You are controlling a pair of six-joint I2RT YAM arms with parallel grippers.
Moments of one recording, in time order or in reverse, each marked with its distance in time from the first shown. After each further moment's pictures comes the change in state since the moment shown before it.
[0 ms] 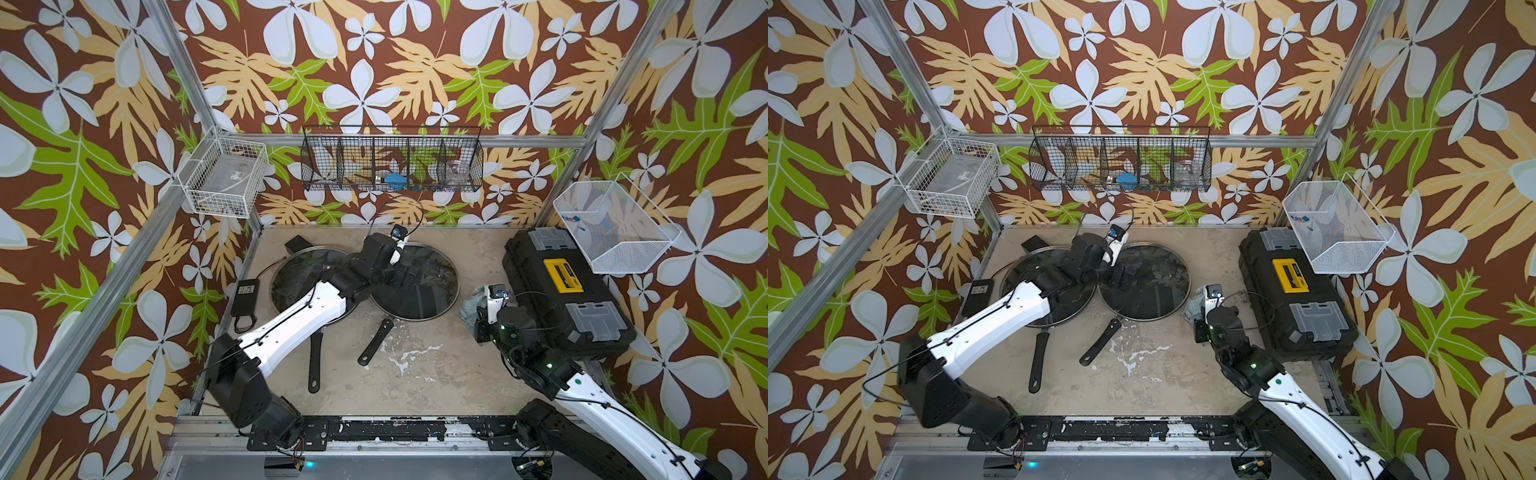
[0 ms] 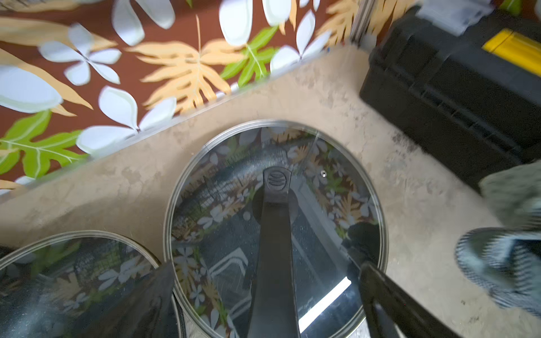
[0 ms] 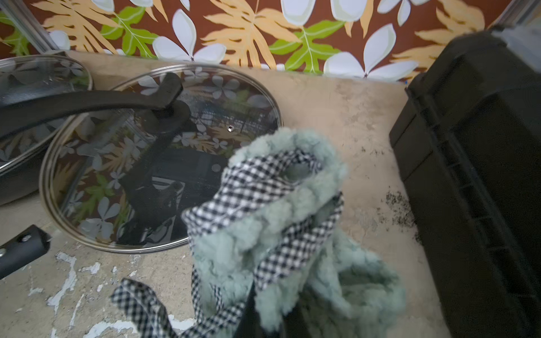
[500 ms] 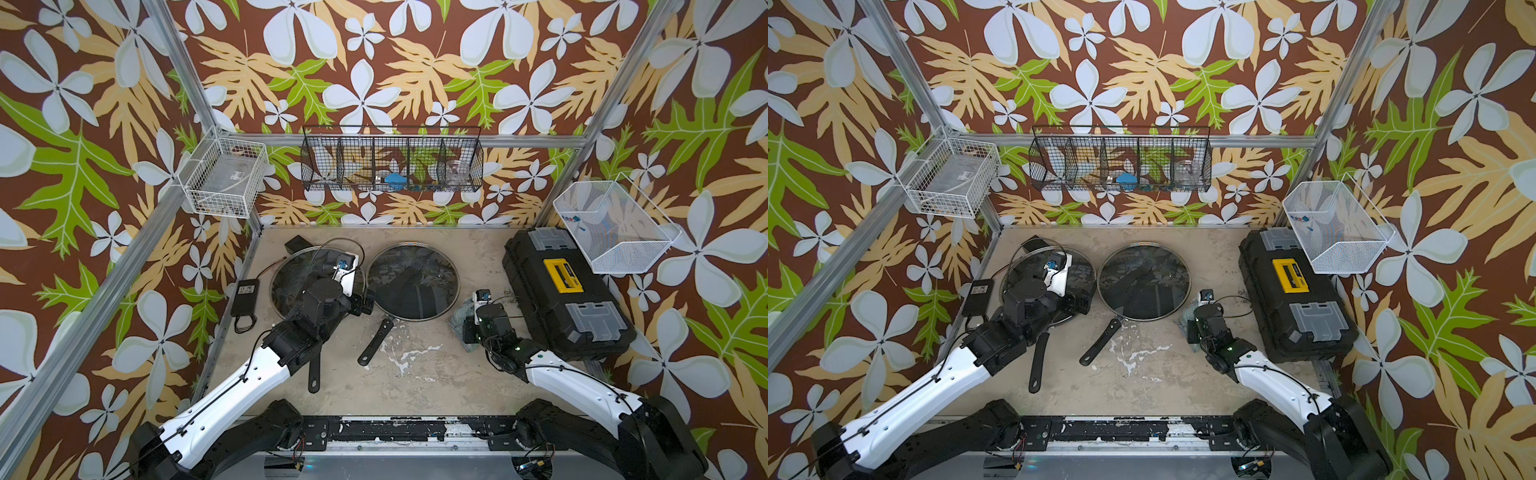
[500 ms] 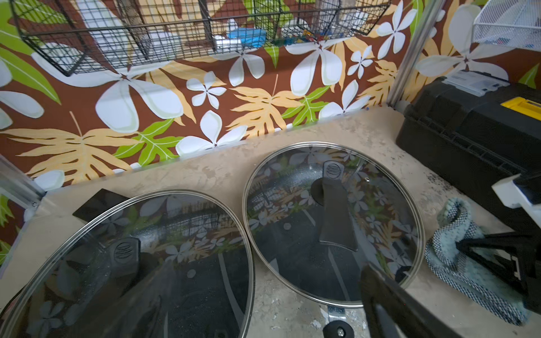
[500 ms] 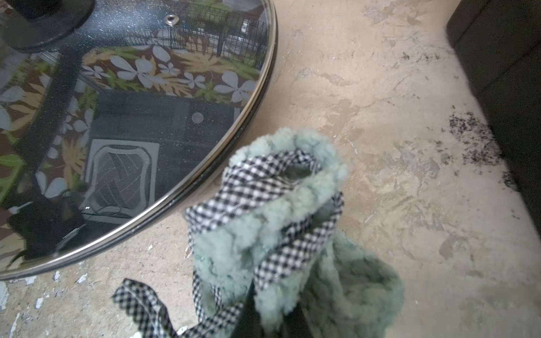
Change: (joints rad) left arm 0.035 -0.517 -0.494 0.218 -0.189 -0.009; right arm -0.067 0.298 -0.090 0.219 -0.098 0.114
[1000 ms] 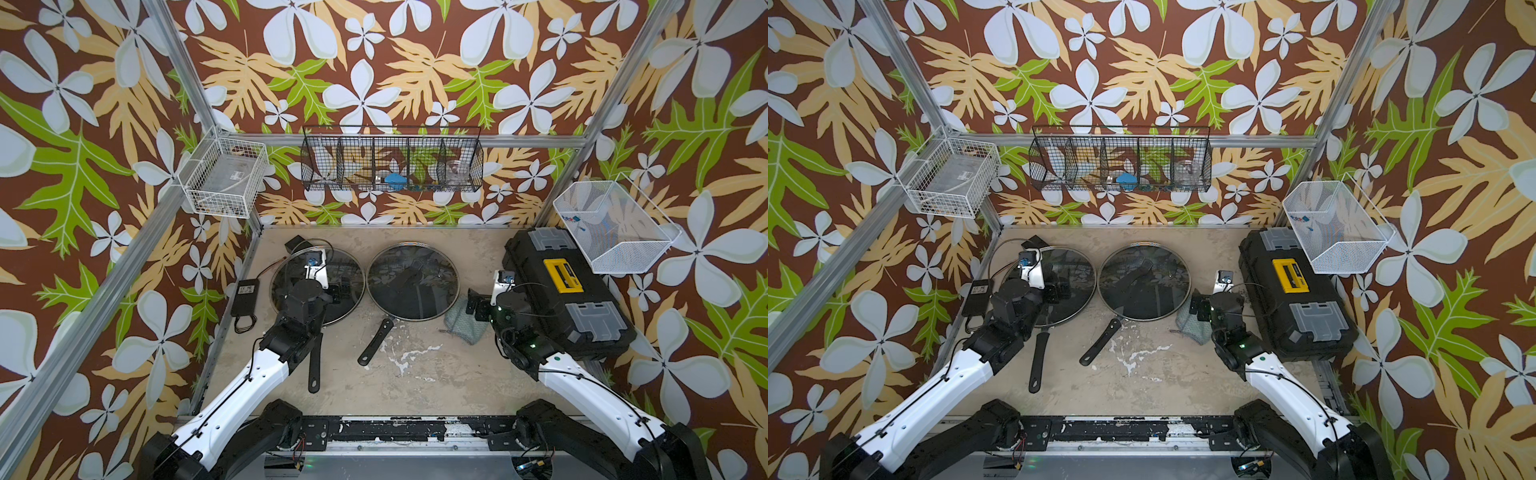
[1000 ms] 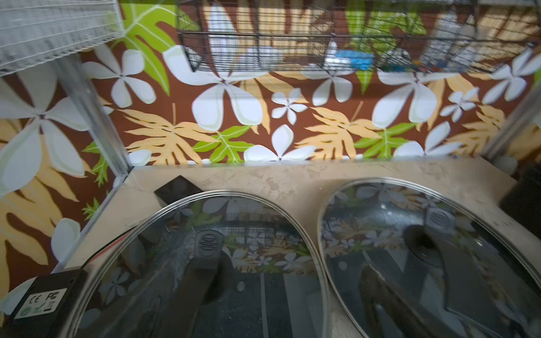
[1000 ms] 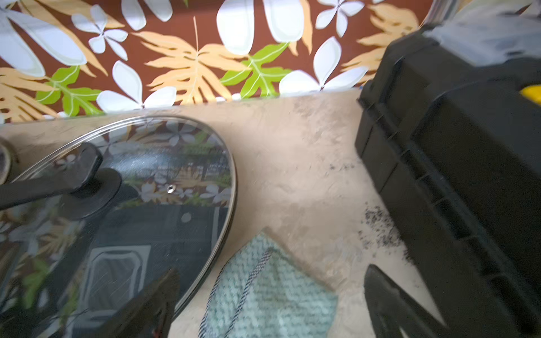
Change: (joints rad) left arm 0.260 -0.014 -0.180 0.272 -0.052 -0.047; right arm -0.090 -0.111 0.079 0.115 0.155 -0.098
